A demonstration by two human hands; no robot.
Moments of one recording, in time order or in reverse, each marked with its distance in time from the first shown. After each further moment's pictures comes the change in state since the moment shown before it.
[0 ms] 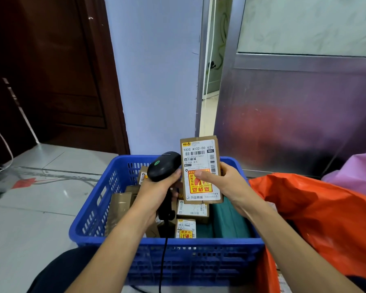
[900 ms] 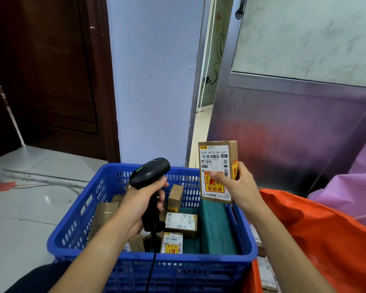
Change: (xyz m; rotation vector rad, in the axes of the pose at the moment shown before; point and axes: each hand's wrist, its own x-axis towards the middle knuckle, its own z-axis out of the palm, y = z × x) left_hand 0.002 0.003 -0.009 -0.191 -0.090 -0.001; right_hand 0.012 -0.004 -0.051 -0.190 0.291 -0.128
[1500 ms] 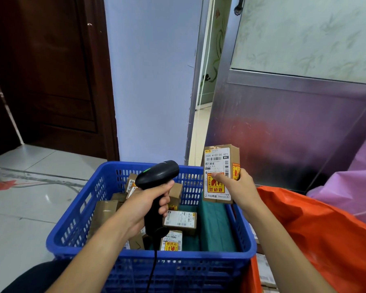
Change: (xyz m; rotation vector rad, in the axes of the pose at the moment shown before) left_hand -0.010 0.002 0.010 0.040 -0.192 -0.101; right_hand 0.006 0.019 -0.002 0.046 0.056 0.134
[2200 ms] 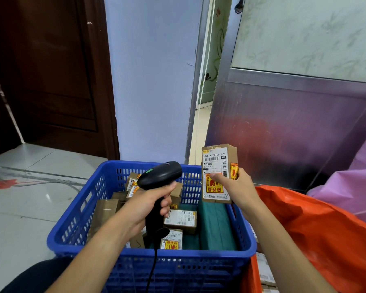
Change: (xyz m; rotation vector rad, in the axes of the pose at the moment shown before) left_hand -0.001 -0.003 0.000 0.046 -0.017 0.016; right_hand -0.003 -0.002 0.003 -0.011 -0.035 -0.028
